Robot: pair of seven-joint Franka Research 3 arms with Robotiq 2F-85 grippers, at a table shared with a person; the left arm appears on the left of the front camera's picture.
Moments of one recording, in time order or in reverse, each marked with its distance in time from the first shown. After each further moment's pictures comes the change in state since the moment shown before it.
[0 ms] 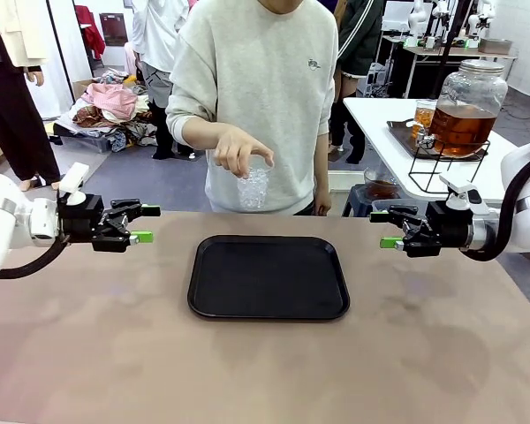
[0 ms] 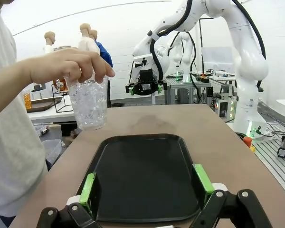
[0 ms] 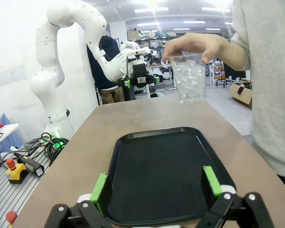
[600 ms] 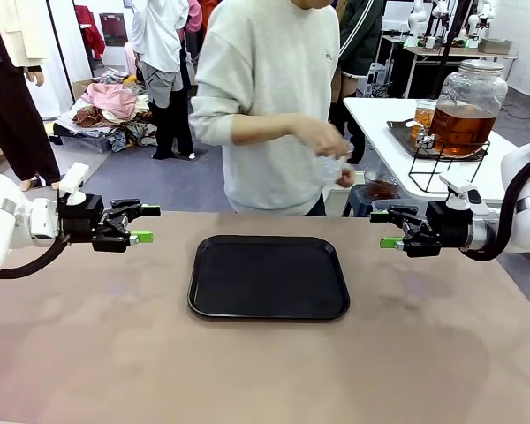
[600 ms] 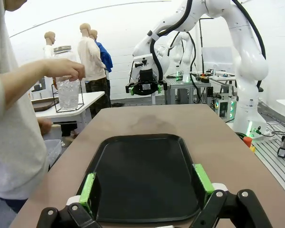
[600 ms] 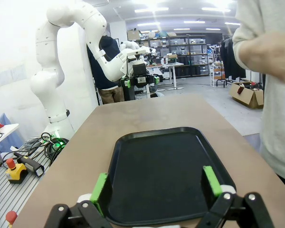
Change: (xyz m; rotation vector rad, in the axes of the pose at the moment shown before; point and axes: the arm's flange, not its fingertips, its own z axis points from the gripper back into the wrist) left arm 0.000 0.000 0.000 0.000 0.000 0.000; right arm 0.000 0.000 0.000 0.000 0.000 0.000
